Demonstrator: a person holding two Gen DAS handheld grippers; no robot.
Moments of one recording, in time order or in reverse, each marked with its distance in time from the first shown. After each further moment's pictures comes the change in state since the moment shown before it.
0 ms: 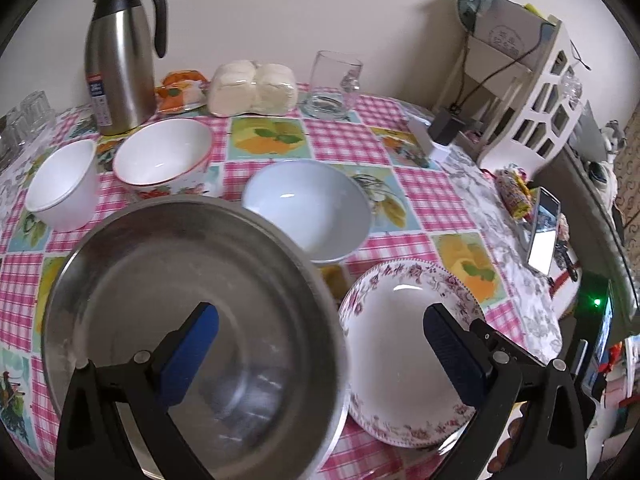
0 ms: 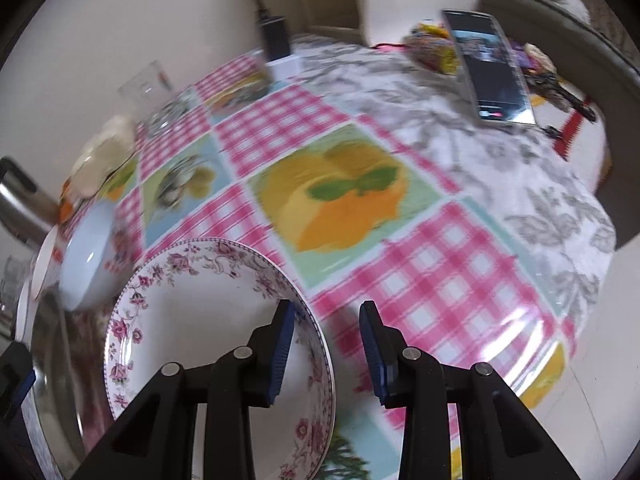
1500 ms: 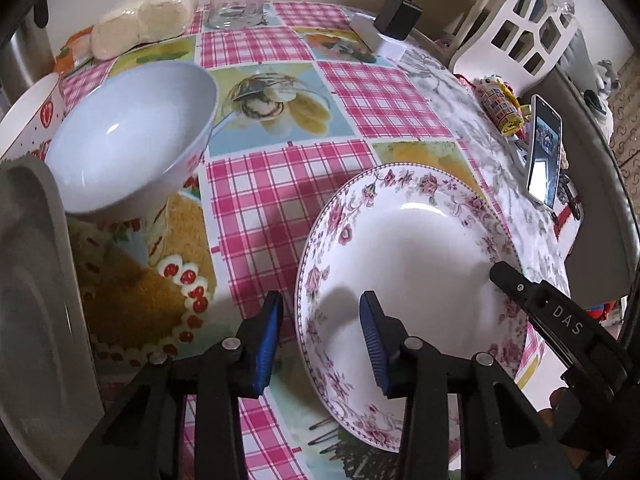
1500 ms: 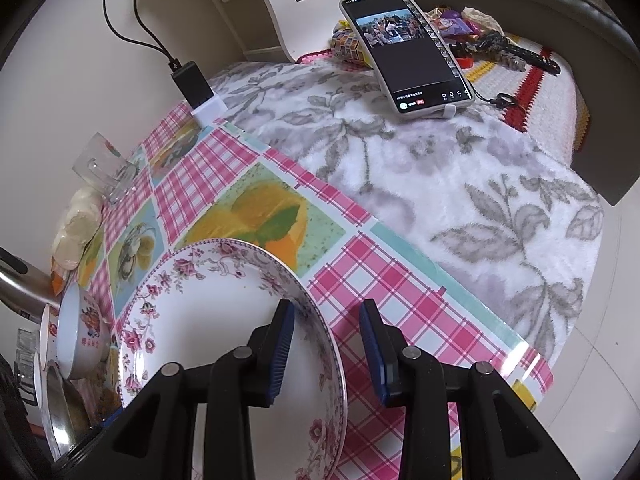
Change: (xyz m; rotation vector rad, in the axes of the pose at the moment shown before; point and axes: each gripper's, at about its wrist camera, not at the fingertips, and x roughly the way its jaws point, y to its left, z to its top) left arm 0.102 -0.081 -0.019 0.105 0.249 -0.052; right arm 0.010 -0.066 0.021 0.194 -0.034 0.030
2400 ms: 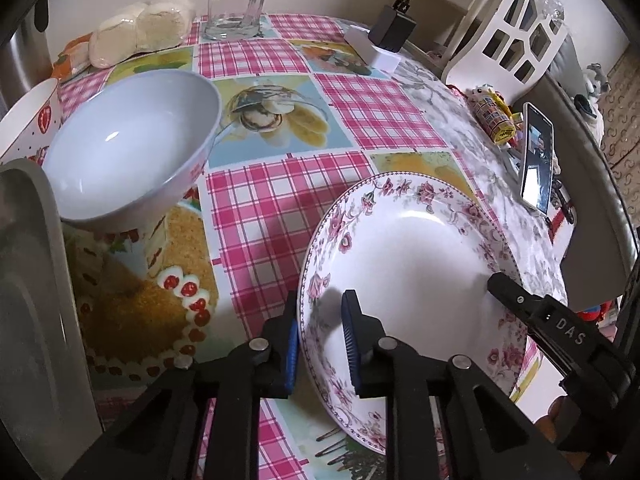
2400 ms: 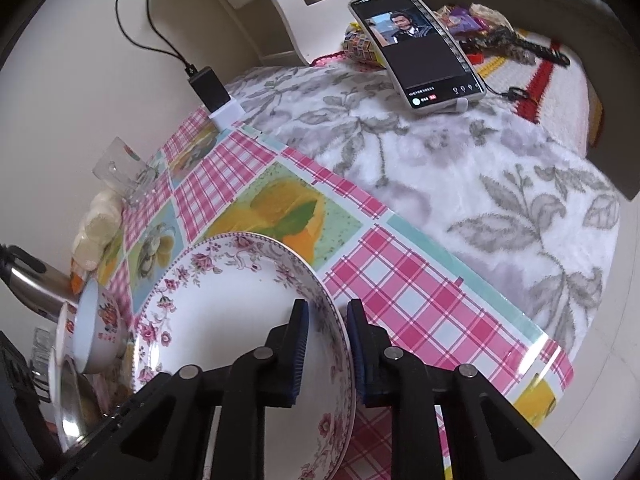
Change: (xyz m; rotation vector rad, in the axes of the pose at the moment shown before) left arm -0.001 0.006 -0.001 0.010 -0.056 -0.030; right arm -0.002 -0.004 -0.007 0.016 -0.019 0.096
